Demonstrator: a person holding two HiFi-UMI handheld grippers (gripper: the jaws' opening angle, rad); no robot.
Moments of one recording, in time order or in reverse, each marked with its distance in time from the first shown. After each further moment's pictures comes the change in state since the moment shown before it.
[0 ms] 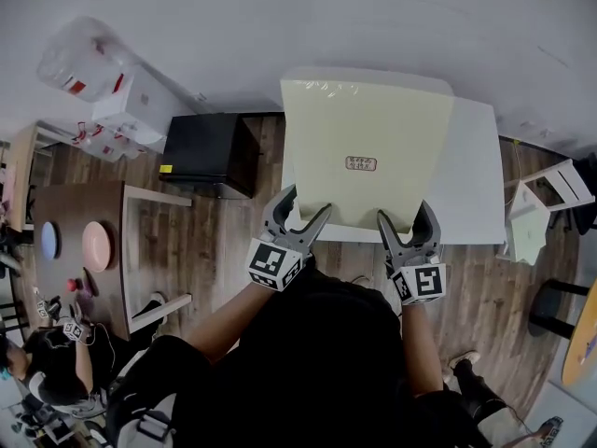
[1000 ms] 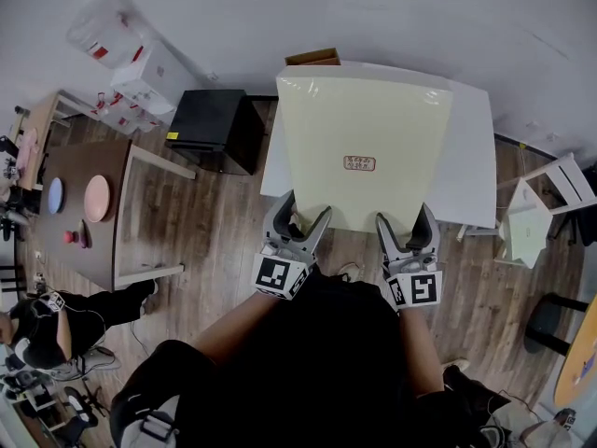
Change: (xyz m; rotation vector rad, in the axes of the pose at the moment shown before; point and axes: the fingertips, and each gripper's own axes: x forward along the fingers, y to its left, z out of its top) left arm -0.054 -0.162 -0.024 0.035 -0.131 0.198; right arm -0.154 -0.029 -0.002 -0.016 -0.119 0.088
